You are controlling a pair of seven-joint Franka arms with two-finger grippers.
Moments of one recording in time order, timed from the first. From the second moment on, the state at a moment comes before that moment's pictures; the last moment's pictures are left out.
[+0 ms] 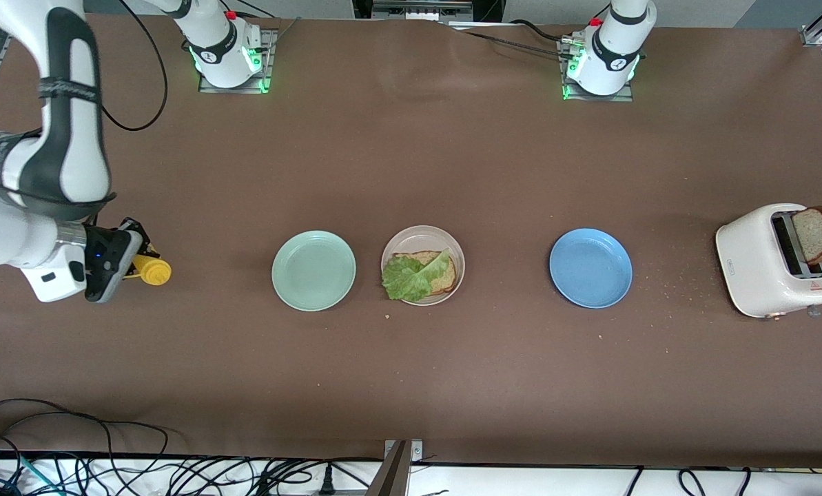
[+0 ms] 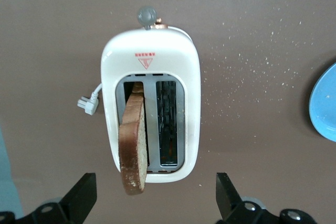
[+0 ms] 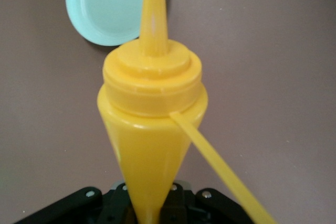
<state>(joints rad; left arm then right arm) 0.22 0.50 0.26 -1.32 0.00 1.59 0.40 0.39 0.48 -0.57 -1.62 0.48 1.79 -1.47</state>
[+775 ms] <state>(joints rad) 0.28 0.52 0.26 -1.45 0.00 1.71 0.43 0.18 0.57 -0.57 -1.91 0.98 1.77 -2.24</state>
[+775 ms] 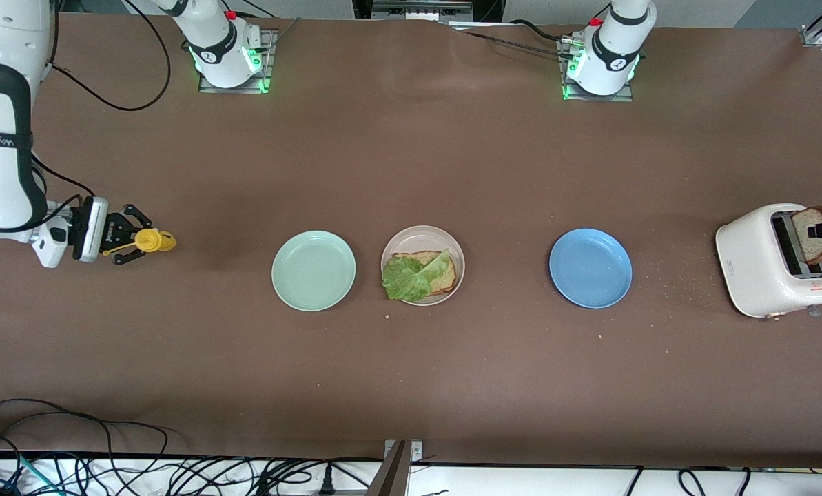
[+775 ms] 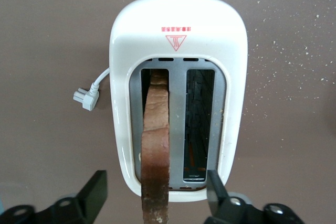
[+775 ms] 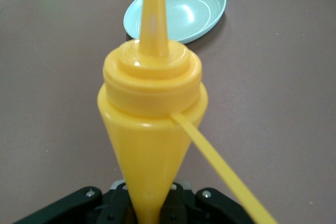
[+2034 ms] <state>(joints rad) 0.20 0.50 0.23 -1.30 0.09 1.53 0.44 0.13 0.67 -0.56 -1.91 1.08 1.72 -2.42</state>
